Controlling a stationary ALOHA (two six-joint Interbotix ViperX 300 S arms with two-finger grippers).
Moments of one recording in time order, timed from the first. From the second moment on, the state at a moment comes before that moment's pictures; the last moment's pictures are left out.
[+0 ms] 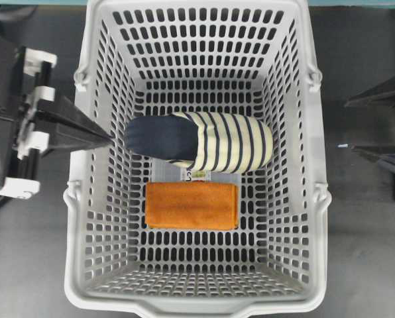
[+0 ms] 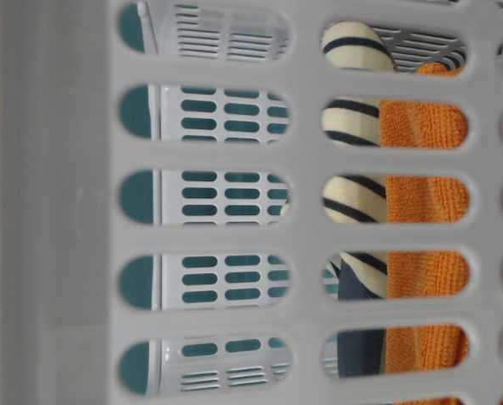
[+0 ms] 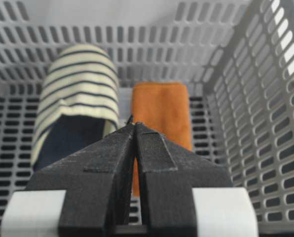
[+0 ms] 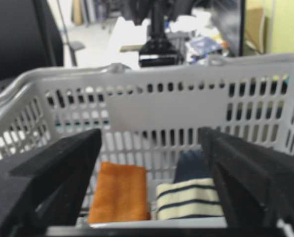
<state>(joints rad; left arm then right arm) -0.07 -0.63 0.52 0.04 0.48 -0.08 0.01 -1.00 1.10 0.02 -0.08 0.04</state>
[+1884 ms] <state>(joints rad) -0.14 0.21 0.14 0.04 0.86 -0.14 0.01 -1.04 1.12 0.02 -0.06 0.04</state>
